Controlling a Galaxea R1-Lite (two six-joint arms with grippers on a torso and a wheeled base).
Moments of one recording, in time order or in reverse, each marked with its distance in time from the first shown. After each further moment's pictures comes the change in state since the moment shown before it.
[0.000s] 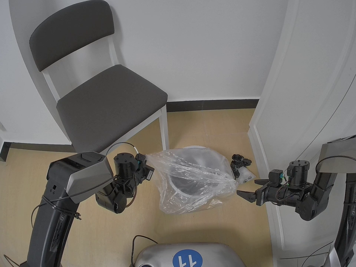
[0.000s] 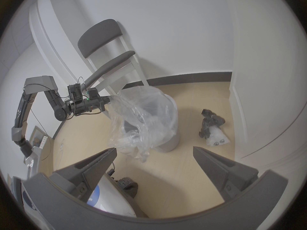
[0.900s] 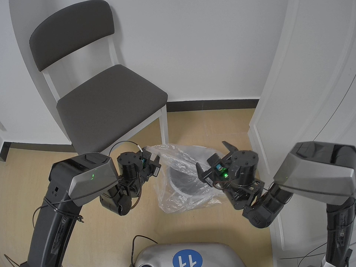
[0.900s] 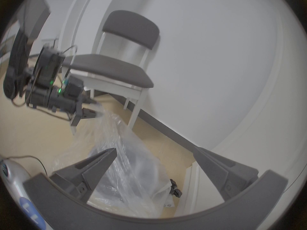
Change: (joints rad) left arm -0.048 -0.012 0.006 -0.112 -0.009 -0.020; right arm 0.466 0.061 -0.431 -0.007 -0.826 -0.551
